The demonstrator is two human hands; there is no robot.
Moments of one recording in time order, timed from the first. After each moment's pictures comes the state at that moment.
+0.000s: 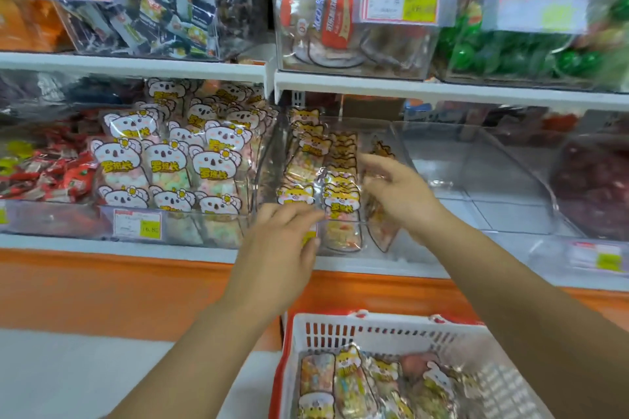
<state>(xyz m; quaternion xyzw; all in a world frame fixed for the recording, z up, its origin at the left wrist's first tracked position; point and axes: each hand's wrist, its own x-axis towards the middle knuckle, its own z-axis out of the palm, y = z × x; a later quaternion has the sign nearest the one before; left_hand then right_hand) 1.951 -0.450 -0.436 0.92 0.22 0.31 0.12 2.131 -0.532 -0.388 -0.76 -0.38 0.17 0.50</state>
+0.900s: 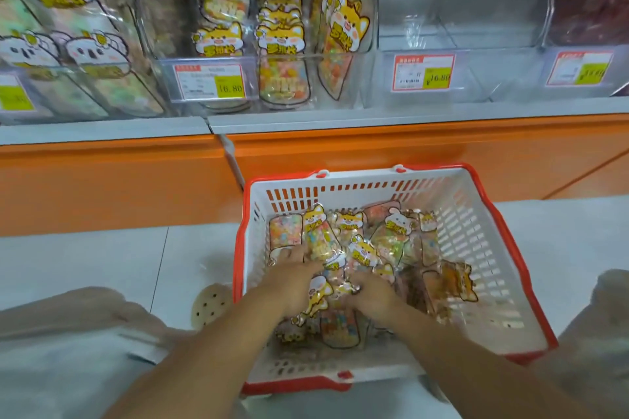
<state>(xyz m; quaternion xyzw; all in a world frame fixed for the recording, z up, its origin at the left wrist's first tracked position) 1.944 -0.549 -0.669 0.92 0.17 -0.29 0.21 2.050 -0.704 -0.720 -0.82 -0.18 0.49 0.23</state>
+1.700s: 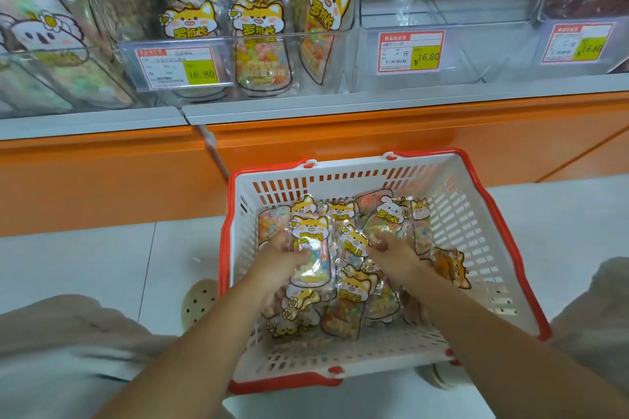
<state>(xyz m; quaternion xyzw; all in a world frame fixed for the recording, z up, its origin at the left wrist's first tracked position) 1.952 -0.548 -0.681 0.63 0.44 -0.06 0.64 2.105 -0.716 -0.694 -0.87 -0.12 0.39 0.28</state>
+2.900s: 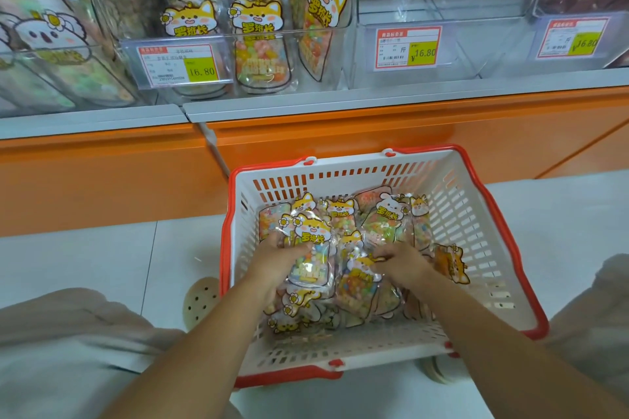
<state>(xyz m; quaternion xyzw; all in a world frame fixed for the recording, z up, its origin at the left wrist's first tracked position) 1.951 -0.554 -0.676 0.54 0.46 -0.01 0.70 2.102 -0.737 -0.692 -0.84 -0.10 0.44 0.29</state>
